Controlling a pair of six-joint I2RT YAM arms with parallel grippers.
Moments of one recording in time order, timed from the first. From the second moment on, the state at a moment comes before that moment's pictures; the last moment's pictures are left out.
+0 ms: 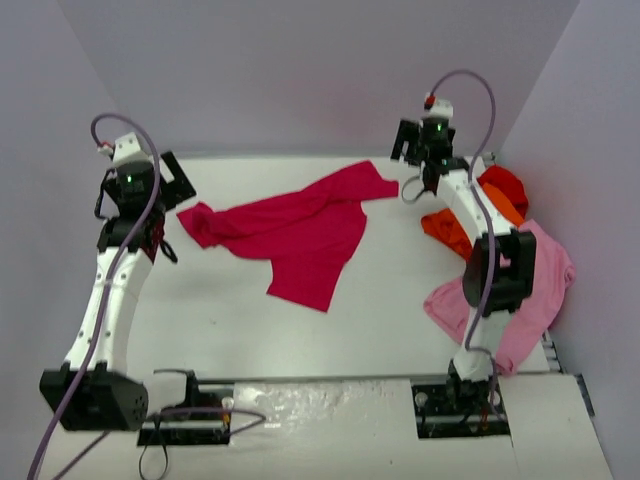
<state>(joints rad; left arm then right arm) -0.01 1.21 1.26 -0.44 -0.29 -0.35 0.16 1.94 1.69 -0.18 0.19 0.23</state>
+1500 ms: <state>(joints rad) -0.18 1.35 1.56 -0.95 -0.43 -0.27 0.97 1.76 1.01 -0.31 0.21 0.59</state>
